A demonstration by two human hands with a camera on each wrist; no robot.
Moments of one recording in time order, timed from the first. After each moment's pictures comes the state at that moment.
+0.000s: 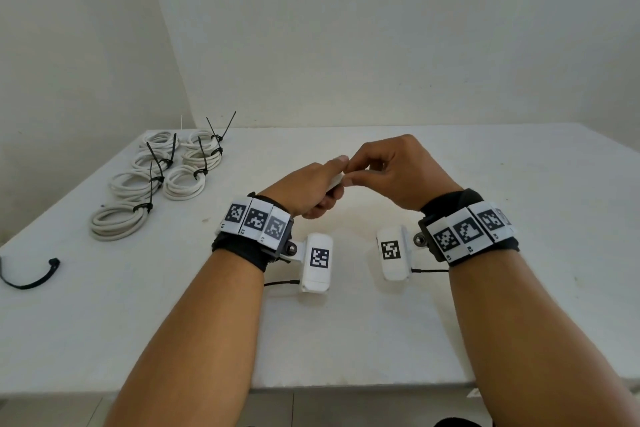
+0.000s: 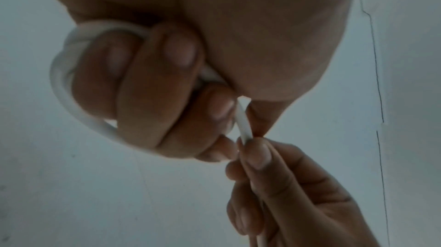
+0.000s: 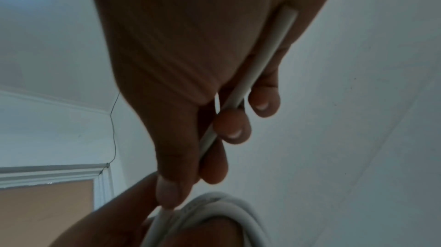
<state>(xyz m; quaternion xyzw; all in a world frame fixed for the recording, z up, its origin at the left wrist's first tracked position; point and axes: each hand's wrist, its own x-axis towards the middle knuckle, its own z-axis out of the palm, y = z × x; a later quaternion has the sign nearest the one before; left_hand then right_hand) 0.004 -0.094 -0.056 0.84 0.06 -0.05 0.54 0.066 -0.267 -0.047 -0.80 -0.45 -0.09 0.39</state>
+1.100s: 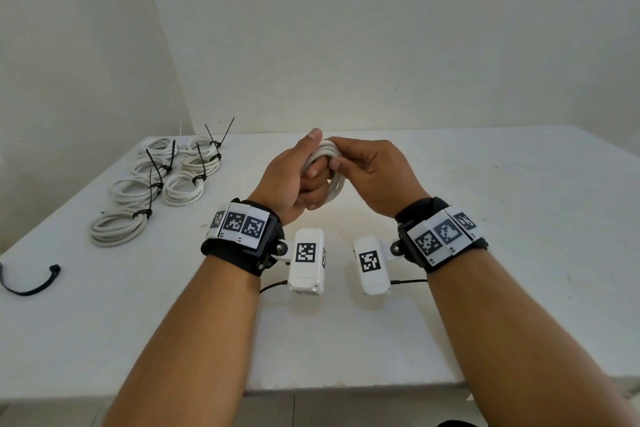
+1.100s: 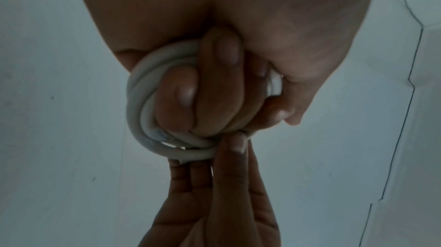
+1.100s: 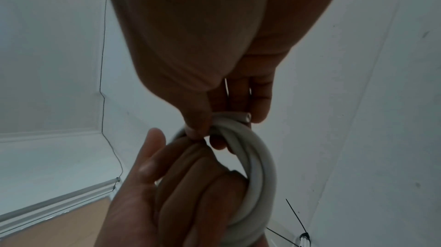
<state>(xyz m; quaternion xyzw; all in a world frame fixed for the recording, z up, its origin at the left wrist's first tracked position) -0.009 -0.091 -0.051 0.63 -0.07 0.06 0.77 0.056 -0.244 -0.054 -0.74 -0.45 -0.11 0.48</state>
